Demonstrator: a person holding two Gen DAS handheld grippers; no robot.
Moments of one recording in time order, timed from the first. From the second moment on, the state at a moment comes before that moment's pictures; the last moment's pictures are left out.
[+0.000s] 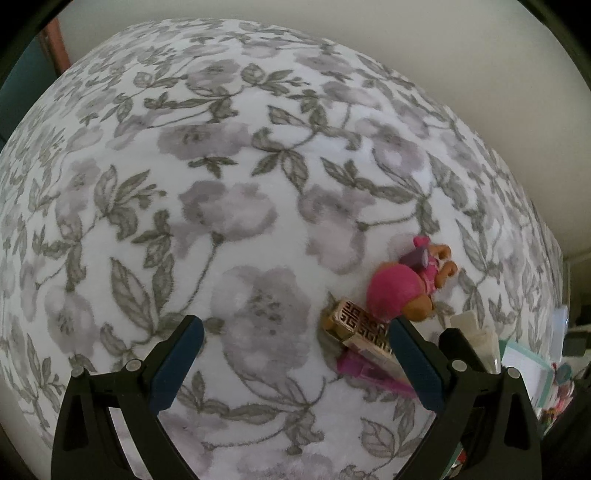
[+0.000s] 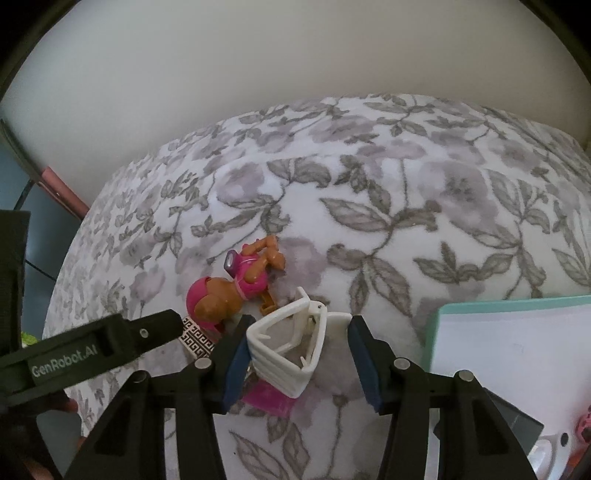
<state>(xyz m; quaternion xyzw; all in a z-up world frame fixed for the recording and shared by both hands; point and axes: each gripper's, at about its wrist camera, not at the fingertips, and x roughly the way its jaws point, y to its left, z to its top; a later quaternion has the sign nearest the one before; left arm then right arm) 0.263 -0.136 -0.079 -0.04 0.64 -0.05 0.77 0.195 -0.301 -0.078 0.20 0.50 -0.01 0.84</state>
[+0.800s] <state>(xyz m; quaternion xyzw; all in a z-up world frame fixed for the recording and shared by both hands) 0.254 -0.162 -0.079 -0.02 0.64 -0.14 0.76 0.176 -0.335 -0.037 0.21 0.48 -0.03 0.85</state>
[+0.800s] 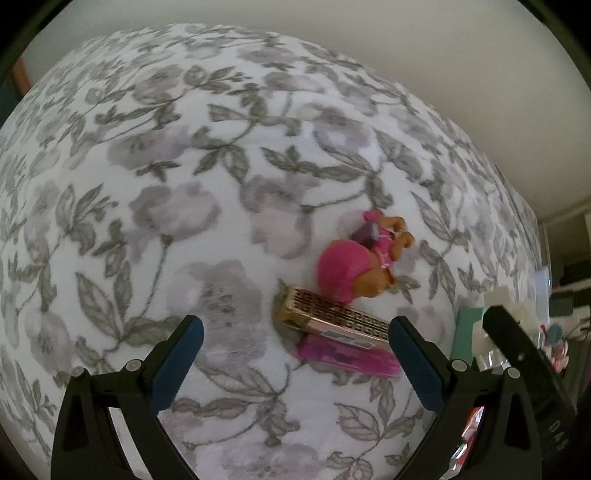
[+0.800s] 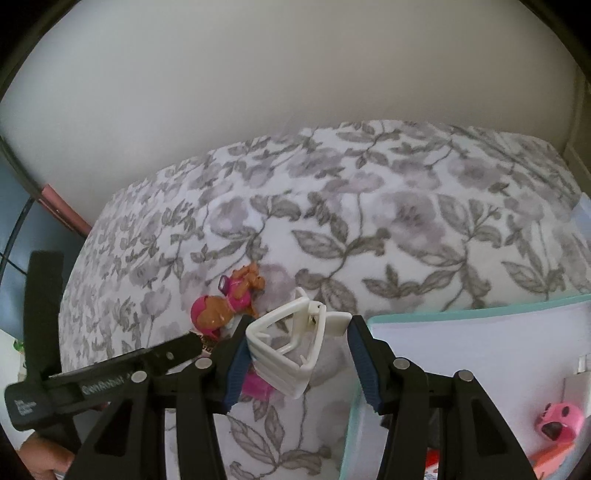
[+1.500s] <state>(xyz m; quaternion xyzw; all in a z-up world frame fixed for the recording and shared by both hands) 0.246 -0.209 -0.106 0.08 0.62 -0.18 0.76 0.172 -0.348 -0.041 0.22 0.49 -0.04 0.84</state>
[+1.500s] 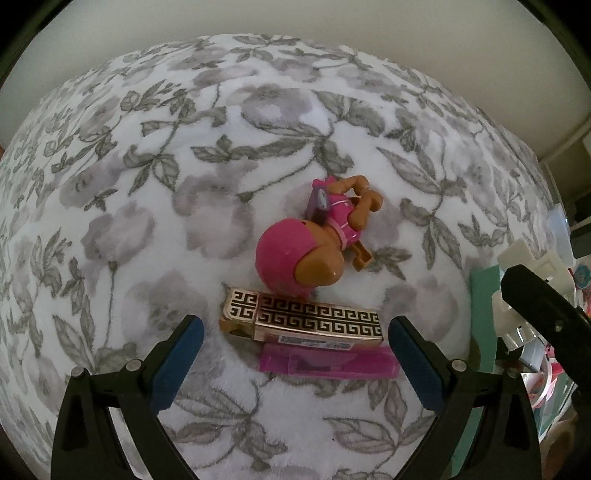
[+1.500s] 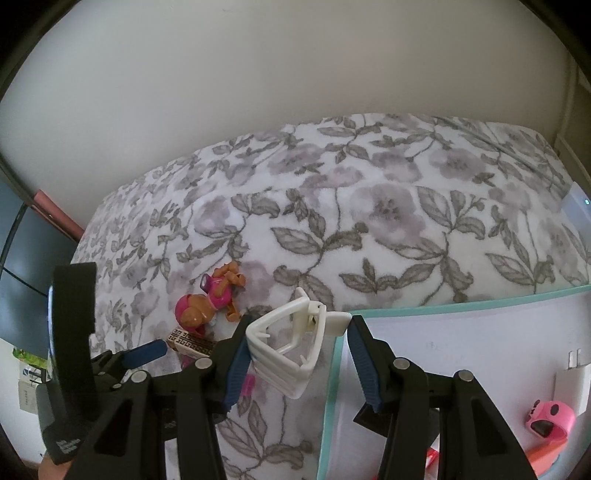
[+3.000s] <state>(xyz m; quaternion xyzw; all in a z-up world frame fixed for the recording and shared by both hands) 0.220 -0.224 0.011 0.04 0.52 -0.24 0.82 0.140 -0.393 -0.005 0.24 0.47 -0.09 0.85</state>
